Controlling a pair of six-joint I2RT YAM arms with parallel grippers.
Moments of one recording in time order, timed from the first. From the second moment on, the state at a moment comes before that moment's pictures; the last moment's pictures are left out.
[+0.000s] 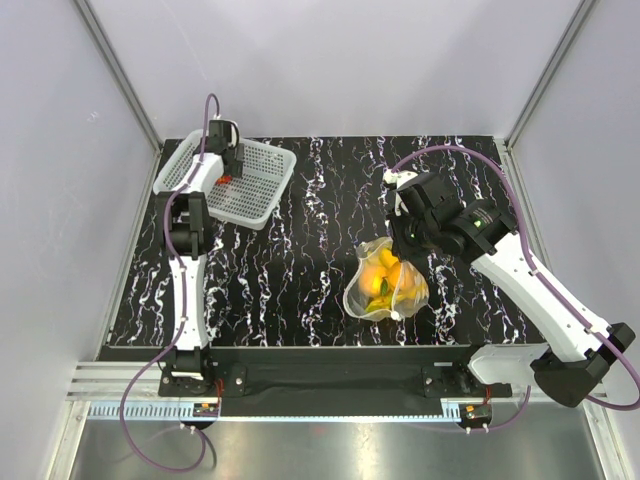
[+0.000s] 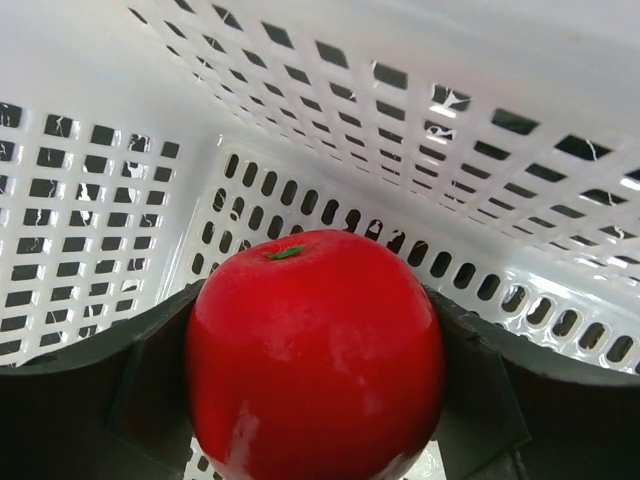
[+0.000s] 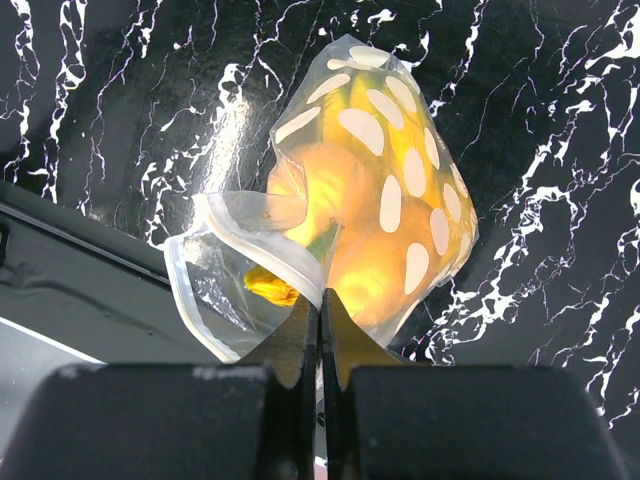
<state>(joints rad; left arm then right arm) -0.02 2.51 2.17 -0.49 -0.27 0.10 0.70 1.25 1.47 -1.14 0.08 0.29</state>
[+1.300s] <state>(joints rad) -0.95 1.11 1.03 -0.01 -0.22 -0.30 0.70 1.35 1.57 -1.18 0.17 0.29</state>
